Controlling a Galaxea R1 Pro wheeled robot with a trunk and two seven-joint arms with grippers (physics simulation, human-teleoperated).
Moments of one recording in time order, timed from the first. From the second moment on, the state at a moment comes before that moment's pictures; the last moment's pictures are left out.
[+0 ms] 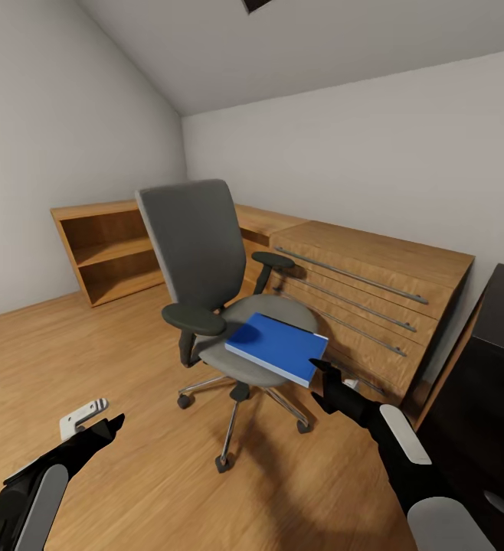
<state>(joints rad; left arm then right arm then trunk) -0.17 0.07 0.25 -1.53 0.50 0.65 0.24 -0.54 -0.02 -0.08 -0.94 -1.53 0.54 -0.17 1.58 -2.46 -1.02</state>
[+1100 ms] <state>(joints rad) -0.17 0.07 0.25 -1.53 0.50 0.65 0.24 -0.54 -0.02 -0.08 -0.94 -1.53 0.54 -0.17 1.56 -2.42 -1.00</state>
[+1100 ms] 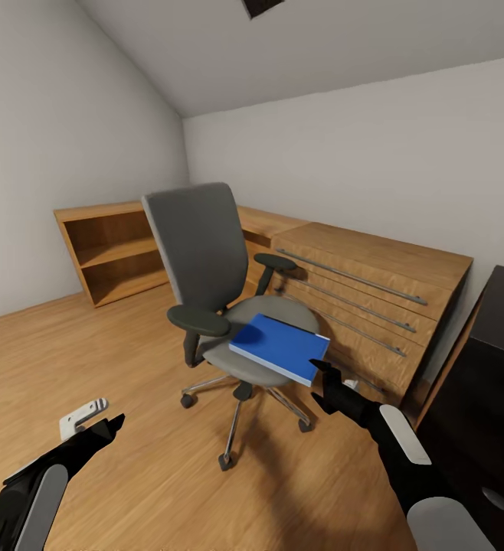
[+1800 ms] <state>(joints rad) -0.17 0.07 0.25 -1.53 0.50 0.65 0.24 -0.54 -0.02 -0.08 -0.94 -1.53 0.54 -0.17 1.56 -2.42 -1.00</state>
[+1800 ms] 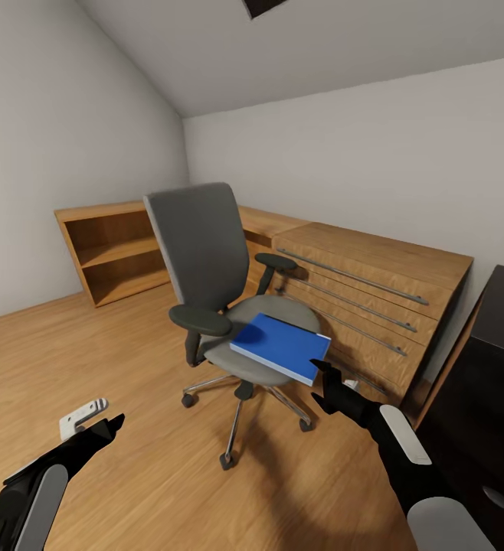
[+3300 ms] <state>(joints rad) -0.17 0.07 0.25 -1.53 0.50 0.65 0.24 -0.54 -0.02 -0.08 -0.94 -1.52 0.54 -0.17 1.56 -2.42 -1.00</state>
